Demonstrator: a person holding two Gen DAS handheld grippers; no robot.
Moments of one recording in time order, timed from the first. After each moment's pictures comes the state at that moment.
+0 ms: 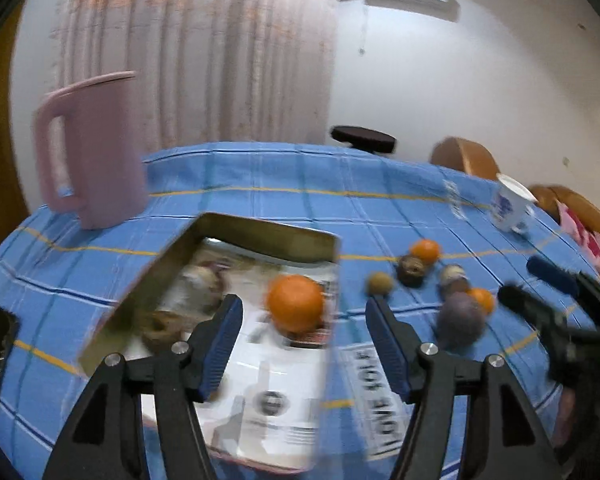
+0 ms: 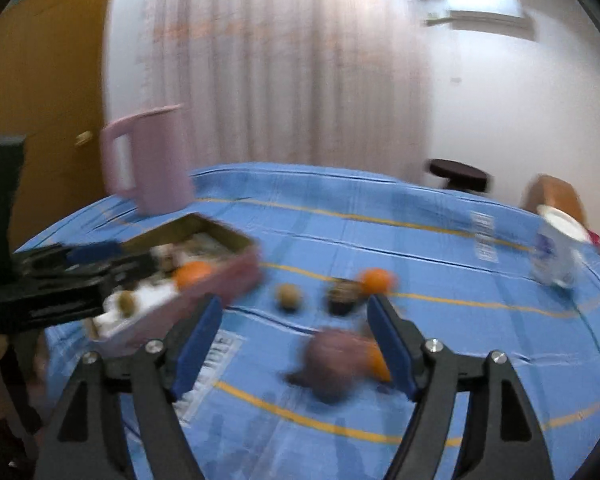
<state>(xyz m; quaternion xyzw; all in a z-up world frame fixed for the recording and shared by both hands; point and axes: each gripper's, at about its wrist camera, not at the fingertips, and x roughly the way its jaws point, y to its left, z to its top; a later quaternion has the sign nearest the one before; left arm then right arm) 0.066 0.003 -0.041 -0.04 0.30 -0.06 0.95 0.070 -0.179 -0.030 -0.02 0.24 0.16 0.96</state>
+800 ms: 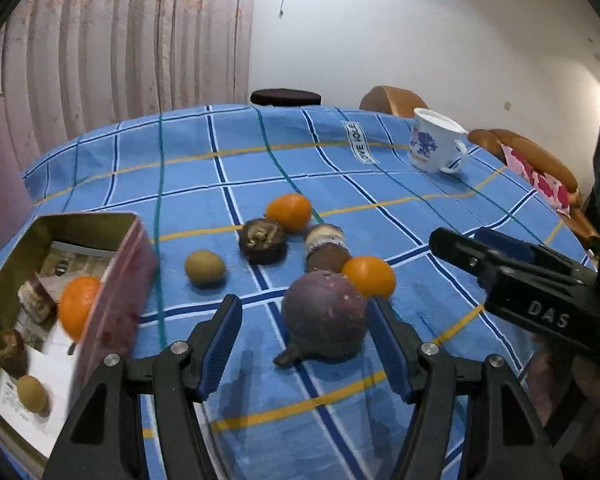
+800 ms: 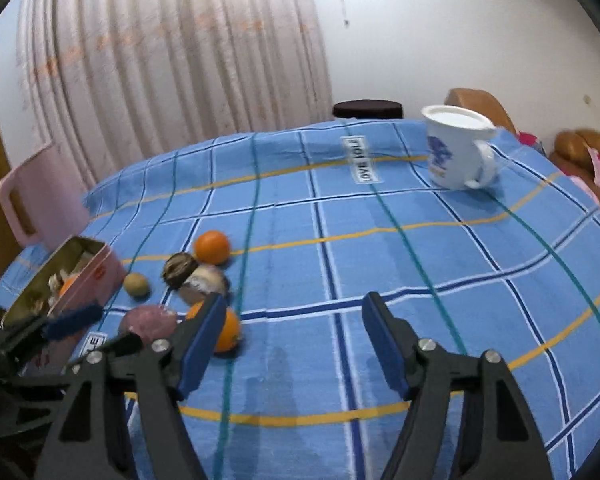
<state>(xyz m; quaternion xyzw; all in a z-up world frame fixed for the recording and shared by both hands) 0.097 -0.108 -0.066 0.01 0.35 -0.18 0.92 0.098 -0.269 -0.057 0.08 0.32 0.05 0.94</state>
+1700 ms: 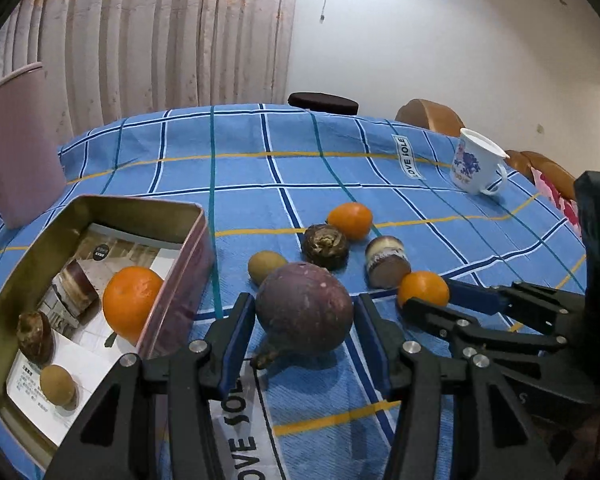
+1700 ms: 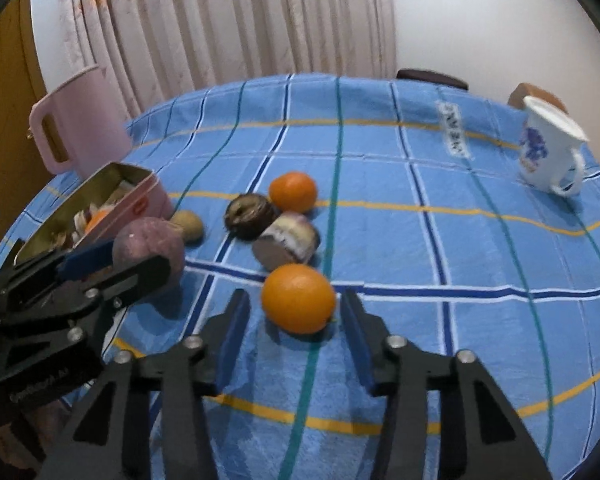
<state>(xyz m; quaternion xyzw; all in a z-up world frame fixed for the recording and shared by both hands) 0.102 -0.072 -0.065 -0.03 0.35 -0.11 0.93 0.127 -0.204 -0.081 0.01 0.40 0.16 0.90</state>
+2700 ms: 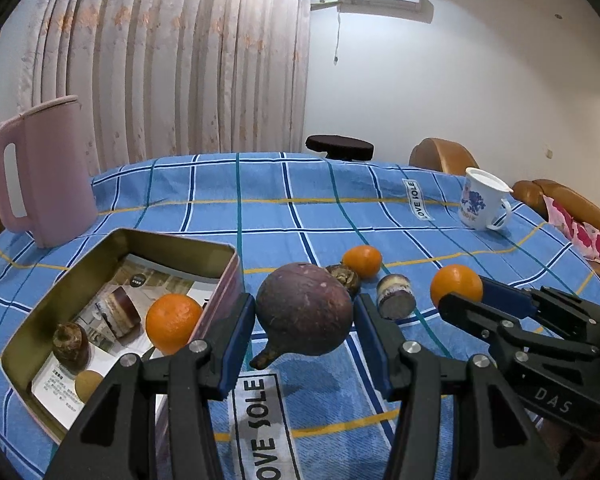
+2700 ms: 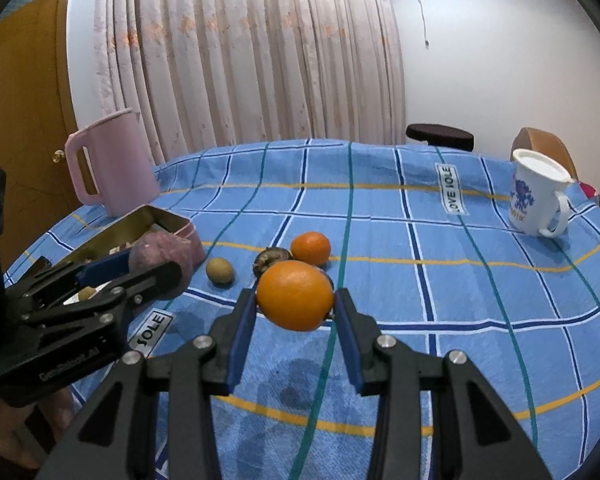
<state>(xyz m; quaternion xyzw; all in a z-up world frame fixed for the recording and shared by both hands) 0.076 -0.065 -0.049 -0.02 0.26 -0.08 0.96 0.087 -0.209 -0.050 0.01 0.28 0.18 0.94</state>
